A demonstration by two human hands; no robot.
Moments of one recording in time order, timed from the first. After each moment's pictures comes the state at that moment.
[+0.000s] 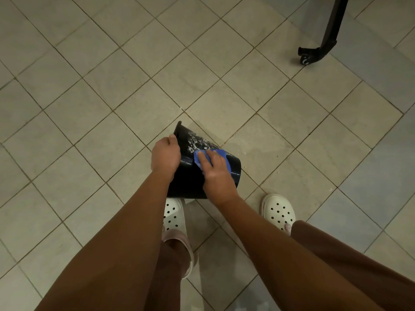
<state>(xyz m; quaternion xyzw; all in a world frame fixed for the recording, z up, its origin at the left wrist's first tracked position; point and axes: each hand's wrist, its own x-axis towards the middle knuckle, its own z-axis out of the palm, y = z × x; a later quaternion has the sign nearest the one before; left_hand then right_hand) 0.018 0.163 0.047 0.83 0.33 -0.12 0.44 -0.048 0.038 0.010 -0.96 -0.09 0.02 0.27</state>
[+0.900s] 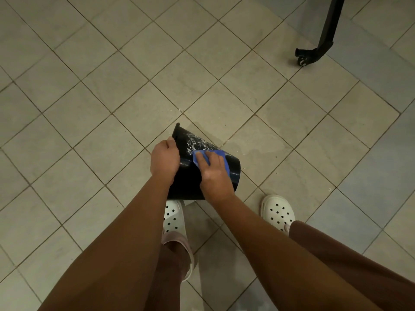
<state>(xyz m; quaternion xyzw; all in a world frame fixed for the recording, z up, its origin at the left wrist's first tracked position) 0.014 0.162 0.045 0.82 0.33 -0.11 0.45 -0.043 0.043 0.014 -0.97 -0.07 0.03 0.25</state>
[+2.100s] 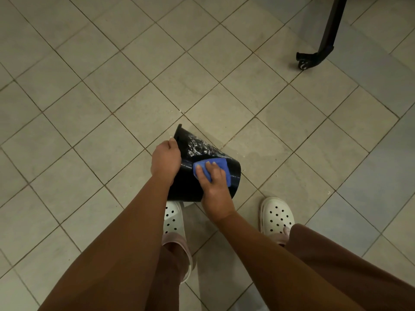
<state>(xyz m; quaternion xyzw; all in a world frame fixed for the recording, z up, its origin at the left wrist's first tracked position) 0.017 0.163 0.048 0.84 0.31 -0.11 0.43 -0.076 0.040 -0.007 -0.94 -0.10 -0.02 0.32</state>
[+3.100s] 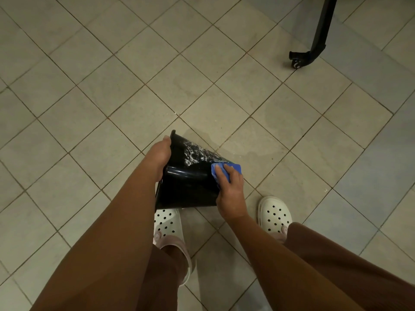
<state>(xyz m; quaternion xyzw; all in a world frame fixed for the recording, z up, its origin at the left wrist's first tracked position) 0.037 0.173 0.061 0.68 0.41 -0.31 0.52 -0.083 -0.002 -0.028 -0.94 0.00 -0.01 0.34</state>
